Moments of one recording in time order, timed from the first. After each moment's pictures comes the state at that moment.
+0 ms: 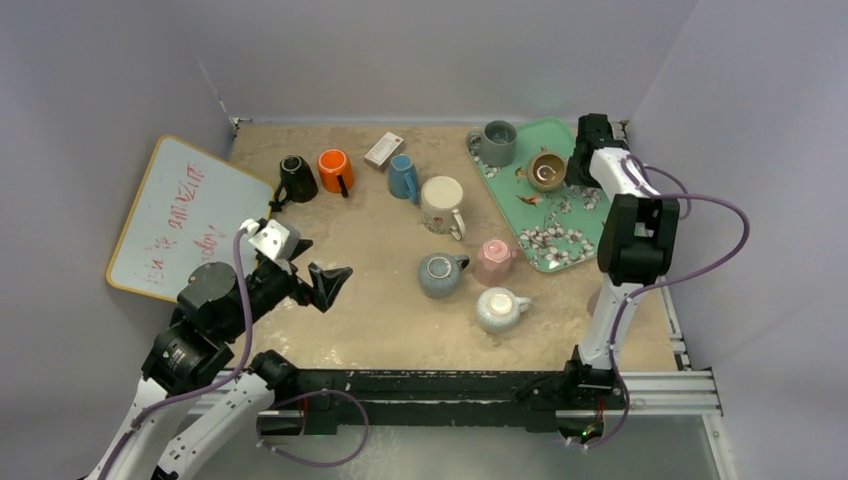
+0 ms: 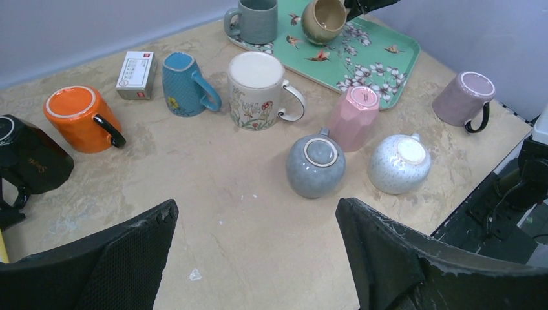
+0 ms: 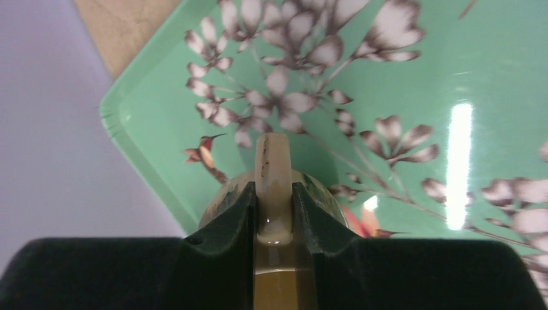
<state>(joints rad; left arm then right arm) -0.58 0.44 0.90 -0.61 0.09 -0.09 -0.08 2.06 1.68 -0.73 0.33 1.72</state>
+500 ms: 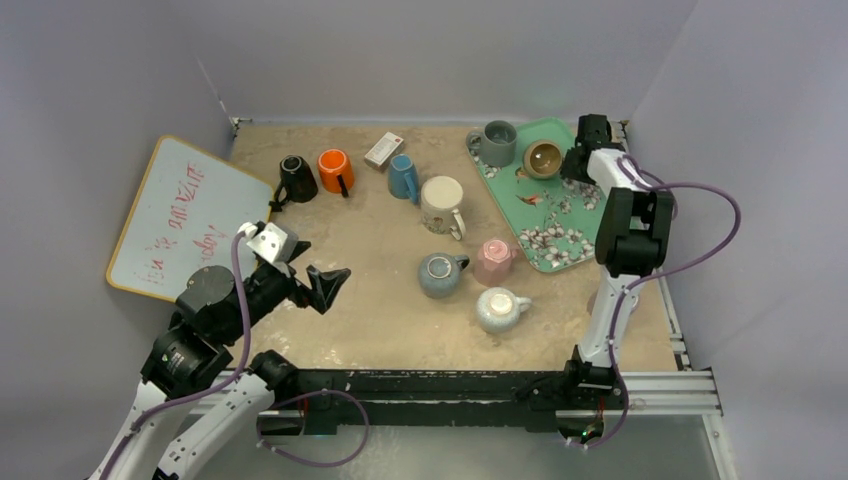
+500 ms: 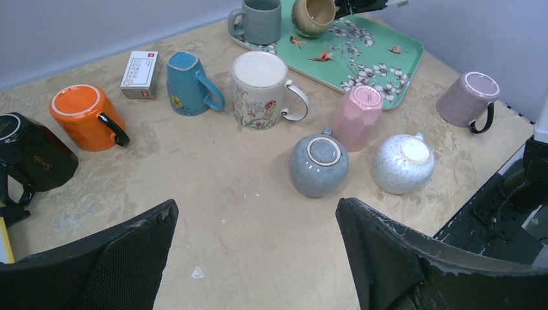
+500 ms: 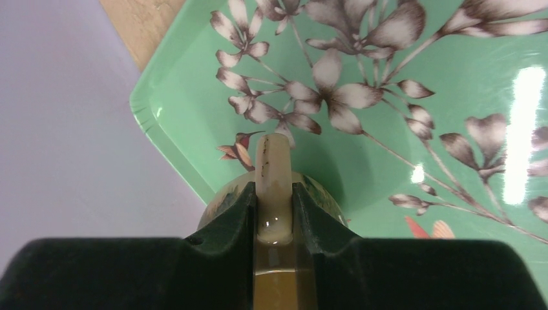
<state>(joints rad) -0.58 0.41 0.89 -0.62 0.08 -0.09 -0.09 2.14 1.69 -0.55 0.23 1.81</state>
